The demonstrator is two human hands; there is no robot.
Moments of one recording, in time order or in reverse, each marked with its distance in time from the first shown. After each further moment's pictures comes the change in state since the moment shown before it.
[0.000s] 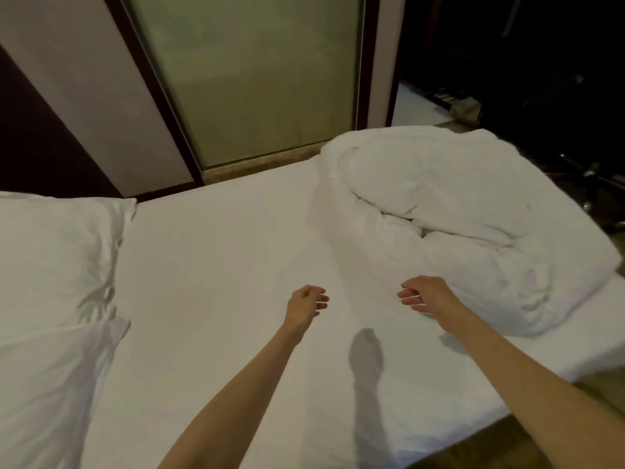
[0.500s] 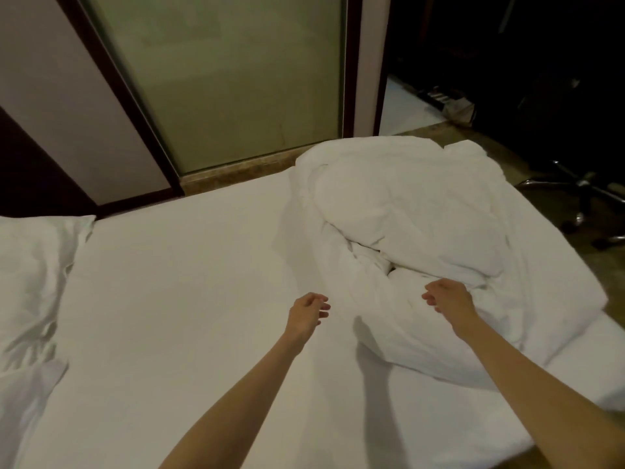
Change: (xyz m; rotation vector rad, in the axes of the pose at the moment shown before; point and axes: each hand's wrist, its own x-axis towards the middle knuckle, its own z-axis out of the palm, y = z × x) left_hand 0.093 0.061 0.132 0.048 -0.025 -0.025; right_hand 0.140 -0.035 -0.139 -0.055 0.248 -0.062
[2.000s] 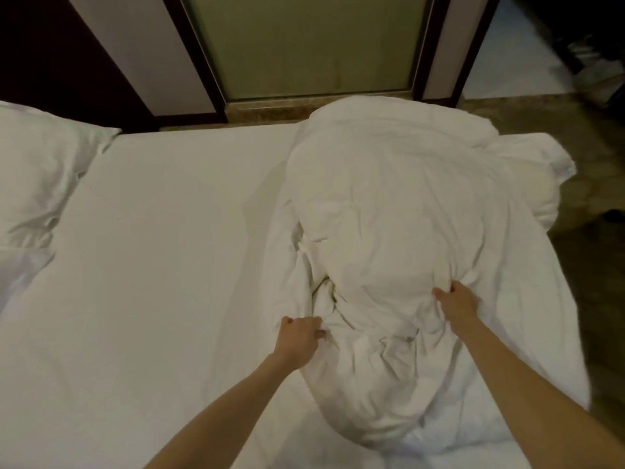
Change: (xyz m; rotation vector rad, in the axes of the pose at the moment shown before) left_hand 0.064 0.015 0.265 1.119 0.078 -0.031; right_hand 0.294 0.002 -0.133 -0.419 -0.211 -0.030
